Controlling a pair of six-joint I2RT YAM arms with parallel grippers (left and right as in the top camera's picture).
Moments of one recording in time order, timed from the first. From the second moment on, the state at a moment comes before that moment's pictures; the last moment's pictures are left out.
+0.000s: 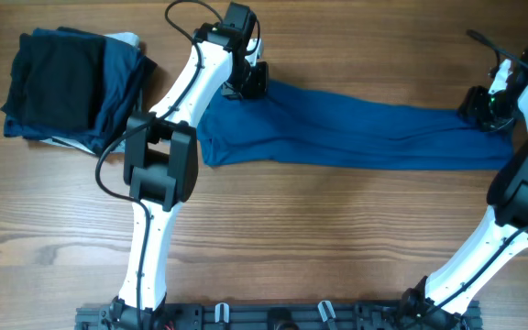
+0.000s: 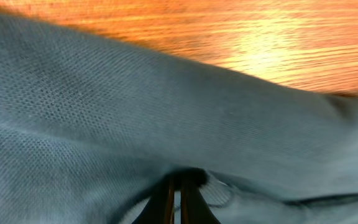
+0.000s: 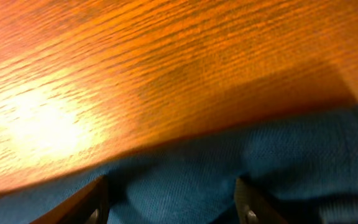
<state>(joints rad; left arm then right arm) -0.35 2.46 2.15 -1.03 0.28 -0.30 -0.47 2.21 1.65 -0.77 -0.10 -0.06</state>
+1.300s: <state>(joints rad) -0.35 2.50 2.15 -1.03 0.23 -0.30 -0.54 2.13 1.59 -0.80 -0.01 -0.06</state>
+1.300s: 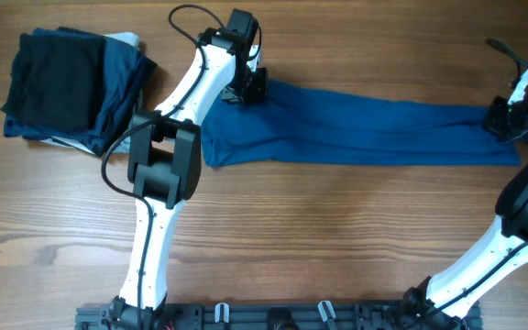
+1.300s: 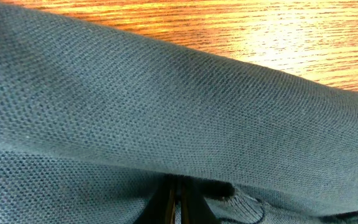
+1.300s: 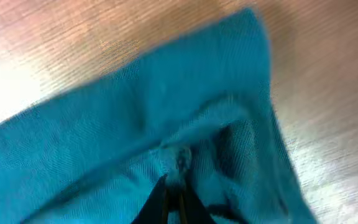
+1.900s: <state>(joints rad) -0.33 2.50 2.15 -1.04 0.24 -0.30 -0.75 2.11 1.61 -1.07 0.20 0.15</state>
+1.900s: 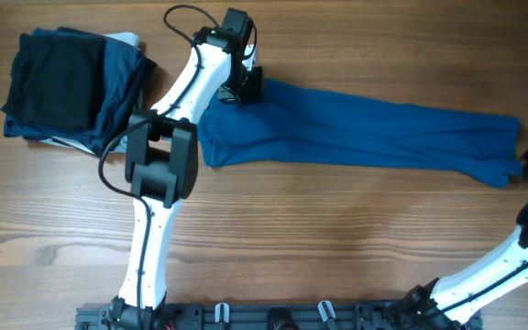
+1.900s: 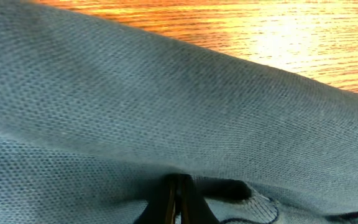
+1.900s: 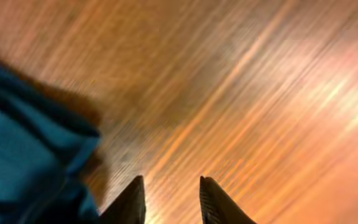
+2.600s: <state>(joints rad) -0.31 2.50 2.15 -1.01 0.25 -0.34 -0.07 2.05 1.46 -0.76 -0.41 -0.42</state>
